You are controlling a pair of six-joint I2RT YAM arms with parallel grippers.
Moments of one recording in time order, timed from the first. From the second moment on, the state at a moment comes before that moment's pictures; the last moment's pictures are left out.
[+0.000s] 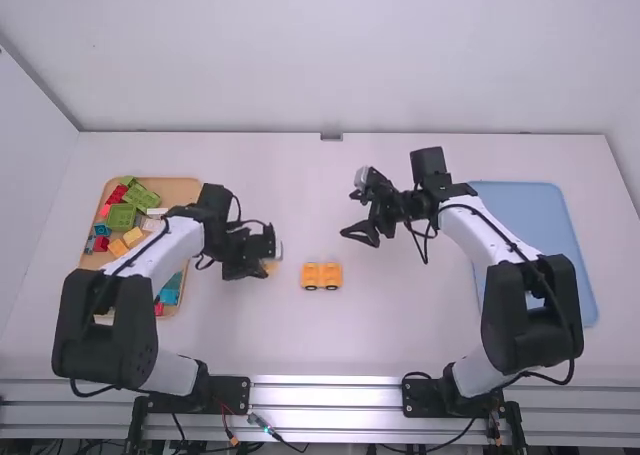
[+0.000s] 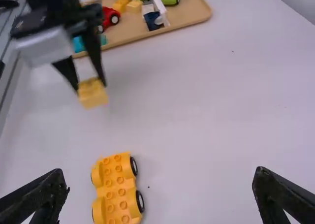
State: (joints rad) left arm -0.07 1.54 0.88 -0.78 0.49 1.35; right arm 0.21 1.68 1.10 -0.47 -0.99 -0.81
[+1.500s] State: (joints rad) left arm -0.08 1.76 0.75 -0.40 0.55 1.35; right arm 0.21 1.68 1.10 -0.45 -0.92 -0.76
